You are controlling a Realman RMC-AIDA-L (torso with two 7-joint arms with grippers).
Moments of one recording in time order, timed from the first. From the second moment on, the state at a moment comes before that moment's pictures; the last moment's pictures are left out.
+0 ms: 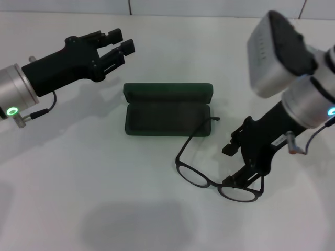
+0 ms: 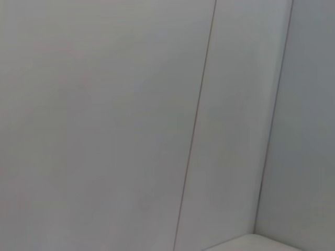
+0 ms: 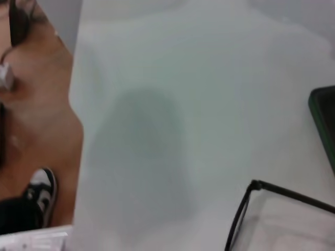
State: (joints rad) left arm -0.72 -2.08 2.84 -0.47 -0.66 1.67 -1.05; right arm 0.76 2.02 -1.56 -1.23 -2.22 -1.63 2.13
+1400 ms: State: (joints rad) left arm -0.69 -2.09 2.84 -0.44 -0.63 1.68 -0.96; right arm 0.80 2.03 -1.91 -1.20 -2.22 -1.40 2.31
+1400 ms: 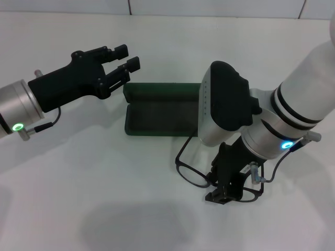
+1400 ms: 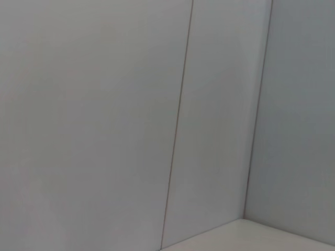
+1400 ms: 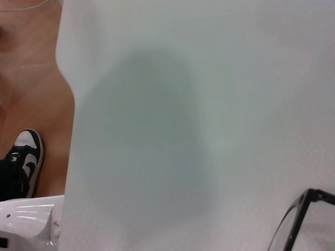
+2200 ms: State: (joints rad) left arm -0.66 -2.08 2.84 -0.44 -0.68 1.70 -0.97; right arm 0.68 2.02 -1.77 -1.29 -2.22 -1.40 2.21
